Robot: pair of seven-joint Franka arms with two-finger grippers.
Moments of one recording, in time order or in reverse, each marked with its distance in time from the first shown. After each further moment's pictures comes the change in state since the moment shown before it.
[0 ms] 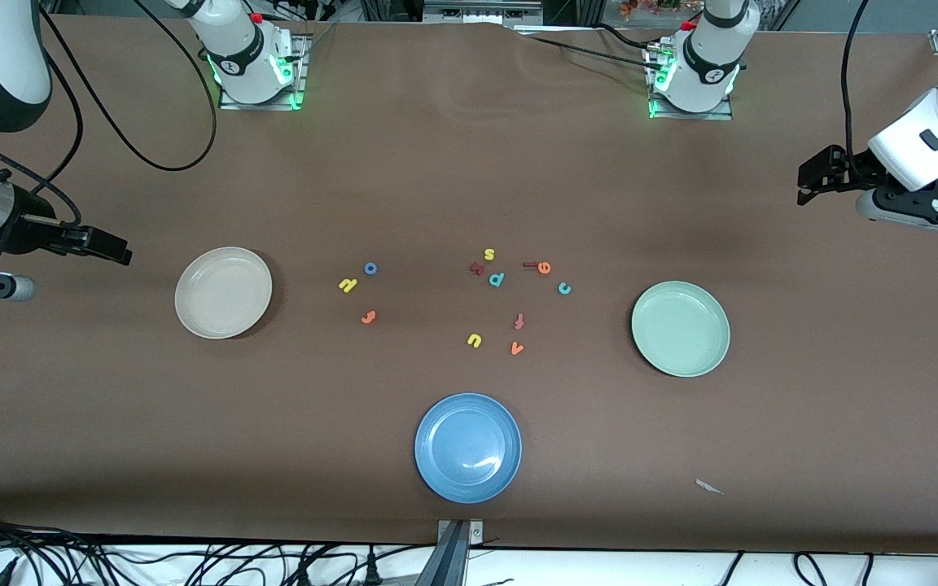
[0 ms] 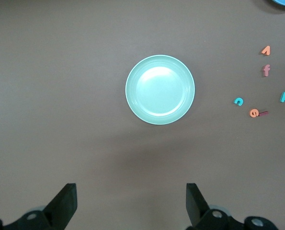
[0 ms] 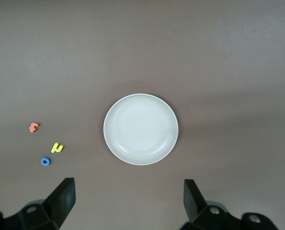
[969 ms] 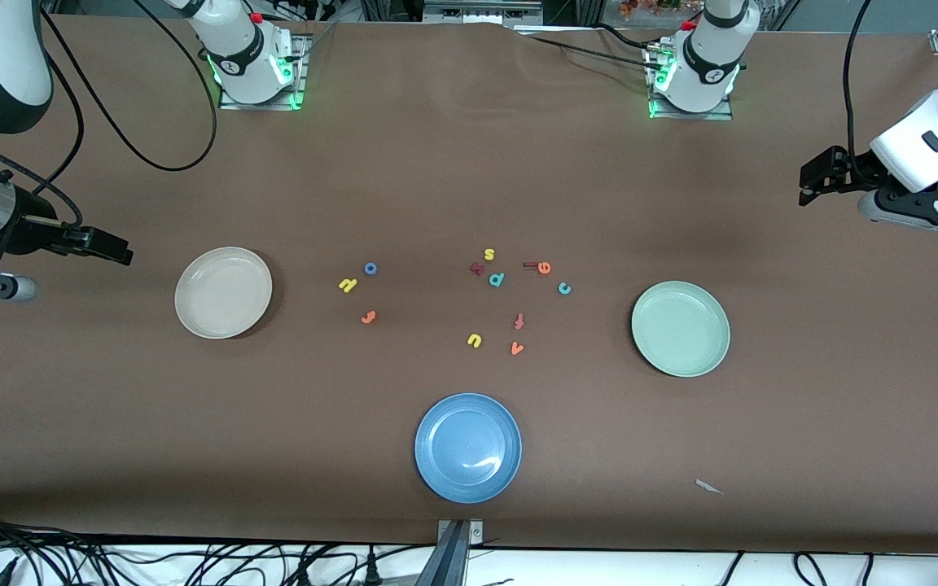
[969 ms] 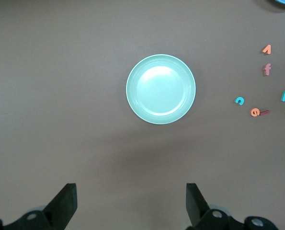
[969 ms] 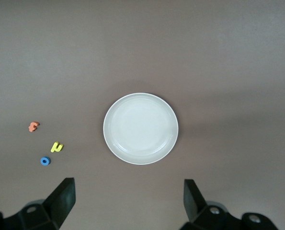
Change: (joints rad) left arm 0.002 0.002 0.002 0.000 0.000 0.000 0.009; right arm 0.000 0.002 0.000 -0.002 0.000 -0.002 0.000
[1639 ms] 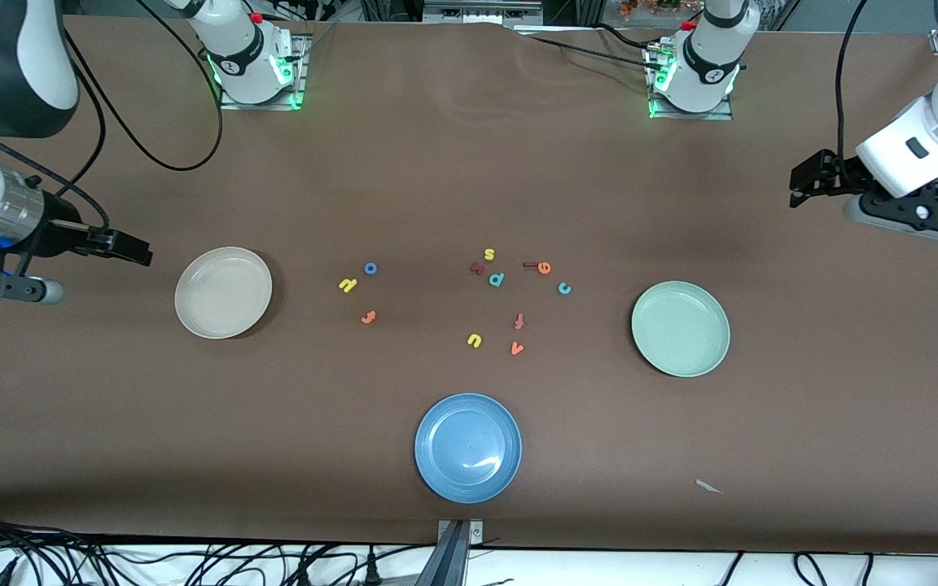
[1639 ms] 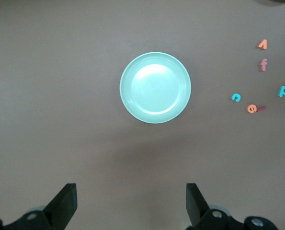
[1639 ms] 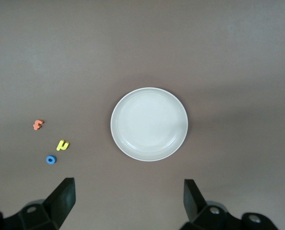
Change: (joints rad) left arm -0.017 0.021 -0.017 -0.001 -0.012 0.000 0.005; right arm 0.048 0.016 0.002 -0.011 0.000 0.002 0.075
